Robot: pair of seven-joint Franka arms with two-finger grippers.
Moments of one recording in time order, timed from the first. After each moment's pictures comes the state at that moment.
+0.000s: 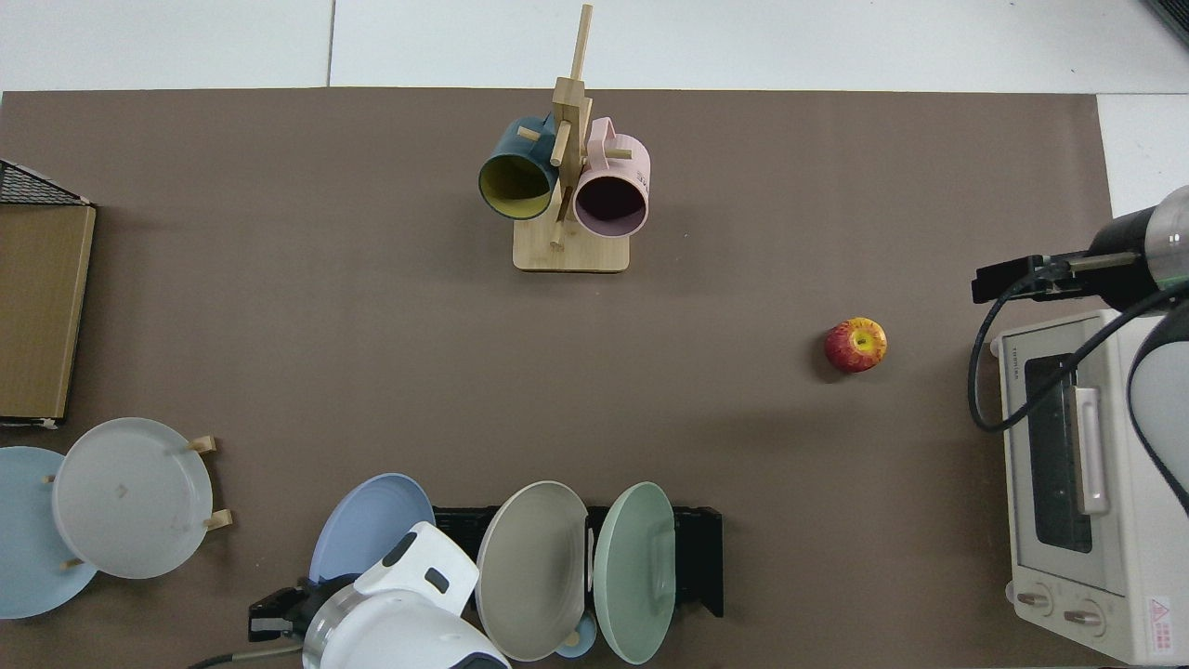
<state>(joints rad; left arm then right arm) -0.05 -0.55 -0.61 -2.37 0.25 1.63 -0.57 0.03 0.00 -0.03 -1.68 0.01 1.75 -0.02</state>
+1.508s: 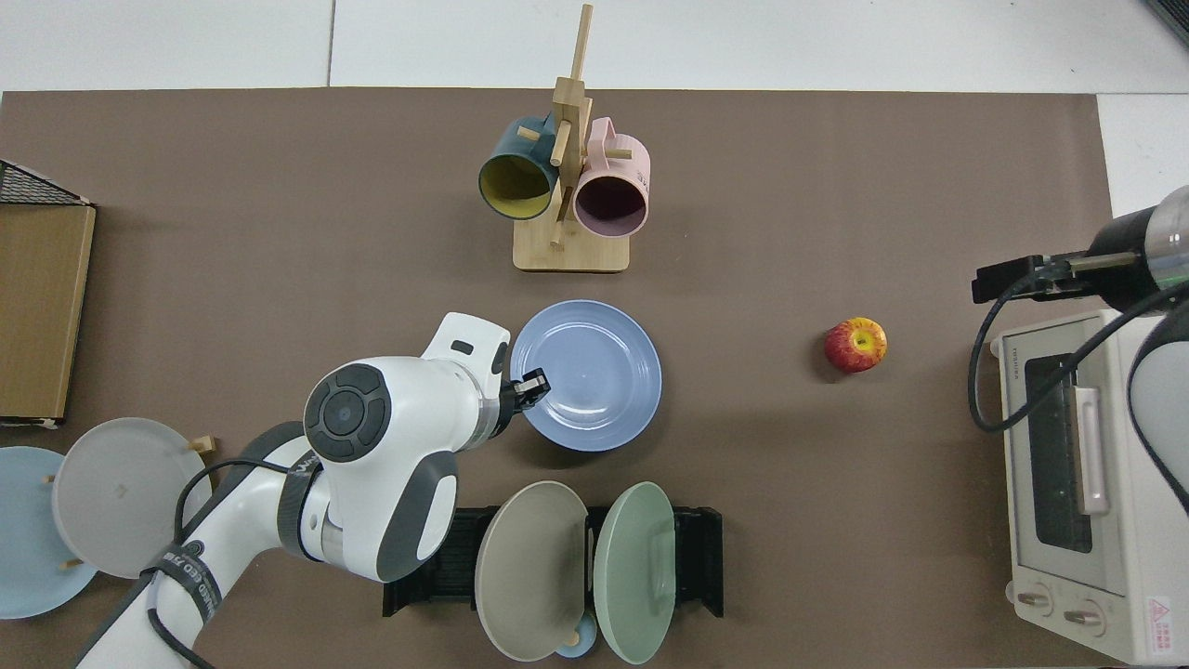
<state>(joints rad) 0.03 0.11 -0.56 -2.23 -0.27 2.52 -0.71 0.03 0.00 -0.03 -1.68 0.01 1.75 -0.02</state>
